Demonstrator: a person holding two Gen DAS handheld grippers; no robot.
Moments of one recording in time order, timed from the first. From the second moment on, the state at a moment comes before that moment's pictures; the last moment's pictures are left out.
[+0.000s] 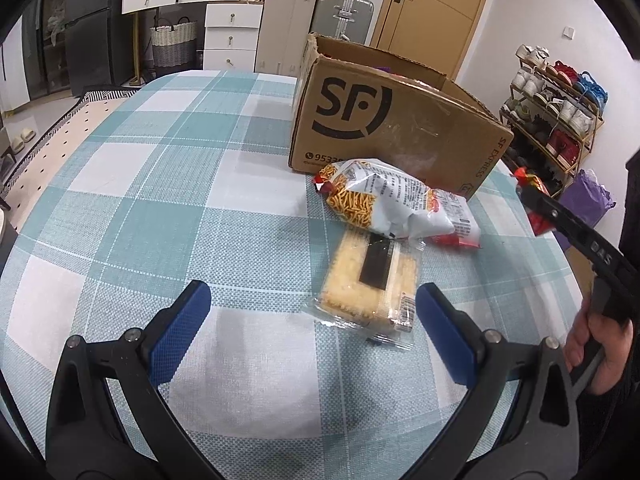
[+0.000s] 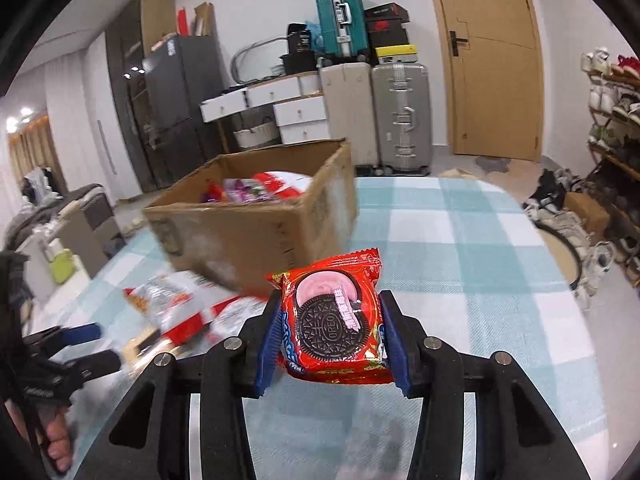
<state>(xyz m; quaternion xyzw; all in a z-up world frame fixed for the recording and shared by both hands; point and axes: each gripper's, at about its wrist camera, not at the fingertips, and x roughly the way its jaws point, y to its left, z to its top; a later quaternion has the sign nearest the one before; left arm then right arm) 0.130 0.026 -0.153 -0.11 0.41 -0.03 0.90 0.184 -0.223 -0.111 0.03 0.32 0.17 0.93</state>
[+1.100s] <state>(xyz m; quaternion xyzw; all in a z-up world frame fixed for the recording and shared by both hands) 0.187 -0.035 -0.169 0.00 0.49 -0.06 0.87 0.128 -0.238 -0.101 0.09 0.29 0.20 0.93</state>
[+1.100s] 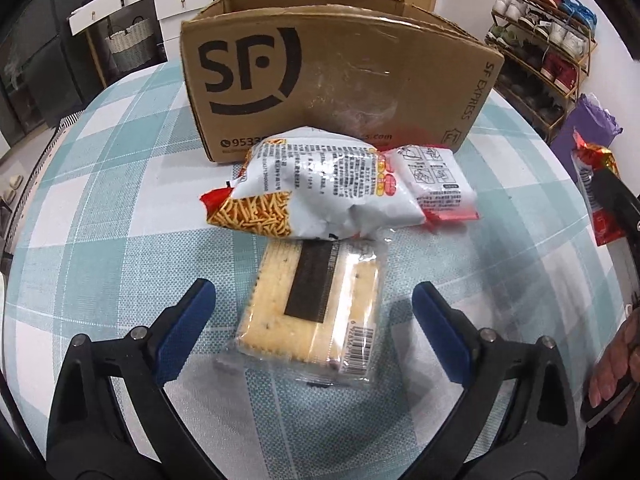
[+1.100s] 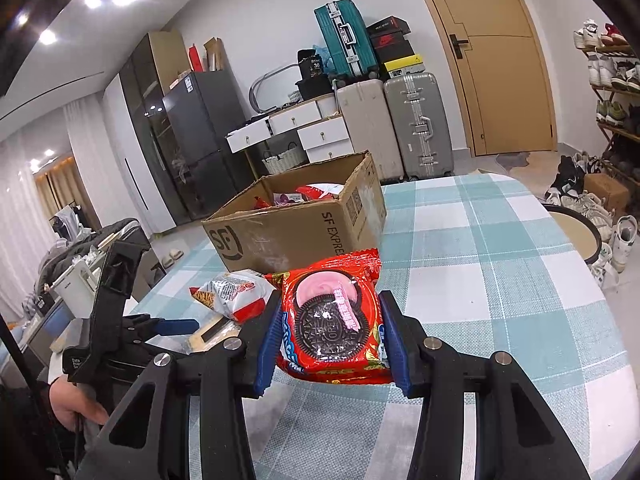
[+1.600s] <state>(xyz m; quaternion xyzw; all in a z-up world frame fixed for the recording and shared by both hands) 0.176 -0.050 -0.159 0.03 0.49 -0.09 0.87 0.130 -0.246 -0.103 0.11 0.29 0.20 0.93</state>
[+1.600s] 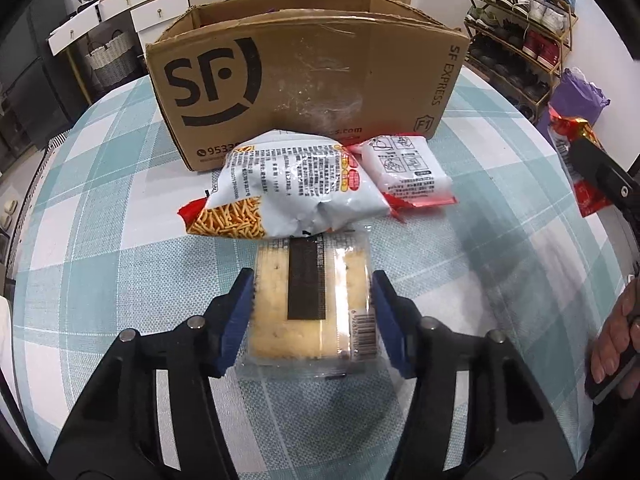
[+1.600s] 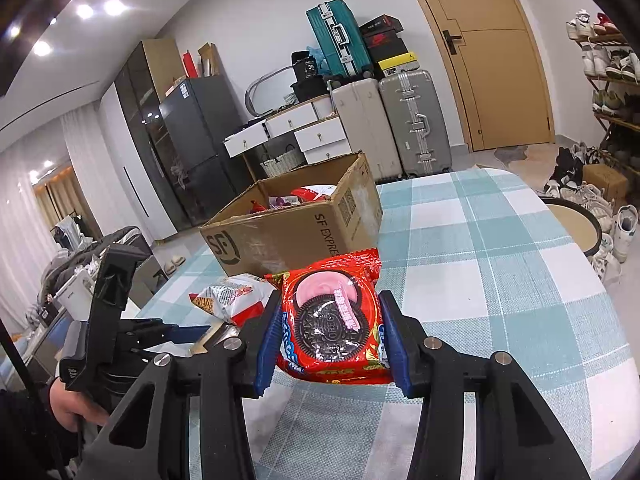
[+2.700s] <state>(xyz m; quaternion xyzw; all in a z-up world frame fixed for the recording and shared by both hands) 0.095 -0.017 -0.089 -0.03 0.42 -0.09 0.90 0.095 -0.216 -0.077 0.08 0.25 0.25 0.93</state>
